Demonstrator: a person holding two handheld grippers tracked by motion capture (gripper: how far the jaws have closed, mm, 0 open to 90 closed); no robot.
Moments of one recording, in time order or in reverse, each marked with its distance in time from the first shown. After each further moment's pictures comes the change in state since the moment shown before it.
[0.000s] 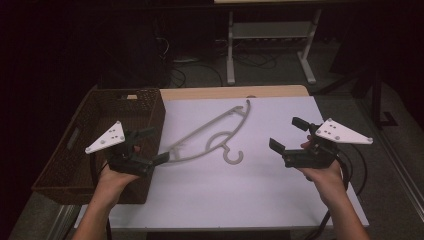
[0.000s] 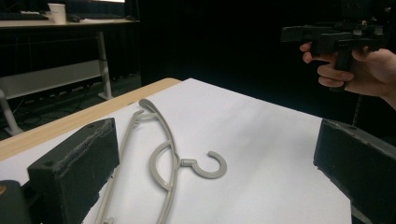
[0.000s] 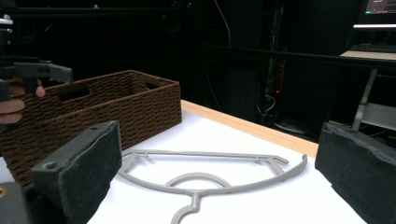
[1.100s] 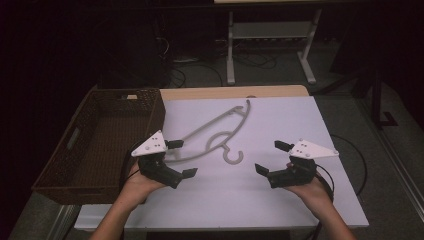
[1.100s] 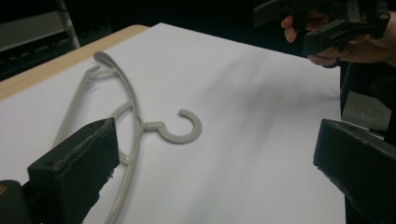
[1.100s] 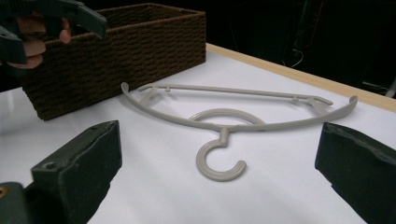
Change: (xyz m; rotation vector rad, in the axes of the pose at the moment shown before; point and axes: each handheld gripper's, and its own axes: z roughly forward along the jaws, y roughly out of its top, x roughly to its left) left arm -0.025 -0.022 0.061 0.236 -0.081 0.049; right arm 0.017 -0.057 0.022 0.199 0.079 -0.019
